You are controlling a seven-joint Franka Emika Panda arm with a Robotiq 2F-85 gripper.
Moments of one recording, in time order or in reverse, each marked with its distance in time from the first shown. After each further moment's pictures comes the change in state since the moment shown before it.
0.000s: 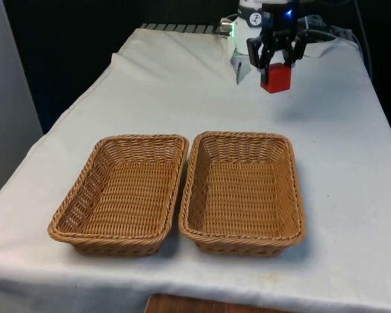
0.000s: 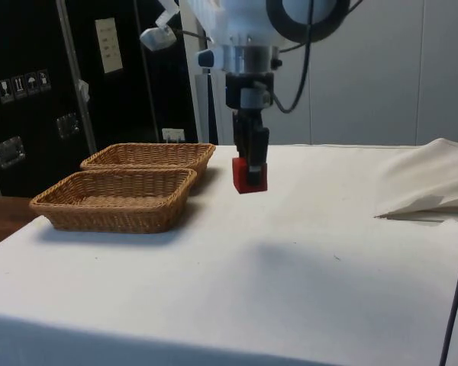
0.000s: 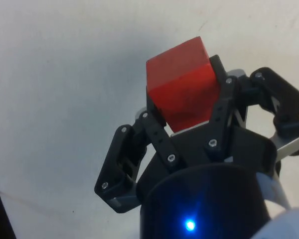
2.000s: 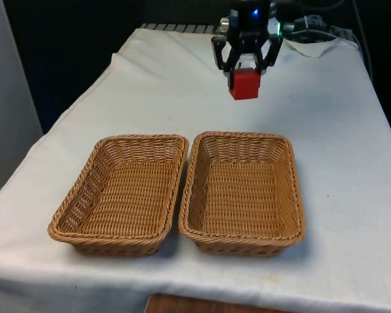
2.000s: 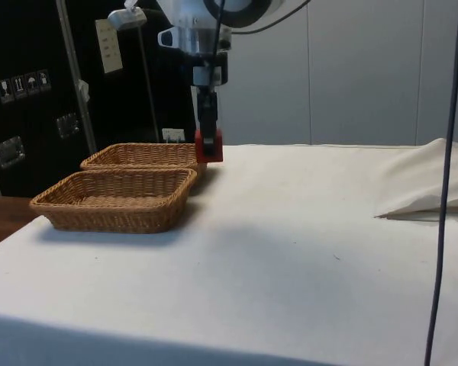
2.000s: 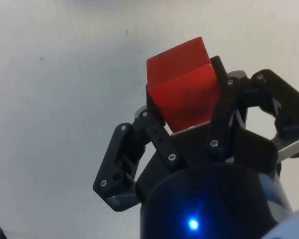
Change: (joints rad) arm -0.031 0.158 -0.101 0.292 0.000 -0.127 0.036
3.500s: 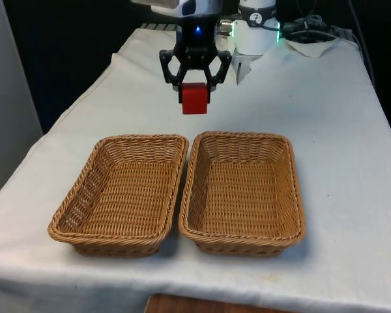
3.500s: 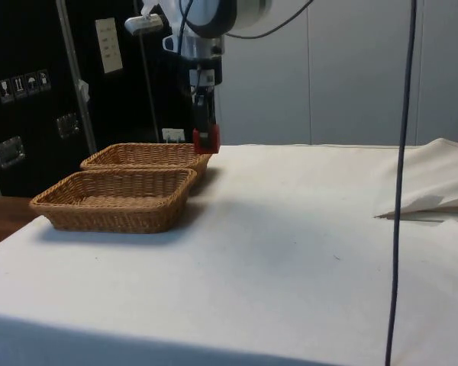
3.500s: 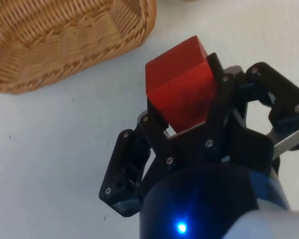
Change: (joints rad) arm -0.034 0.185 -0.133 0.185 0.136 -0.033 -0.129
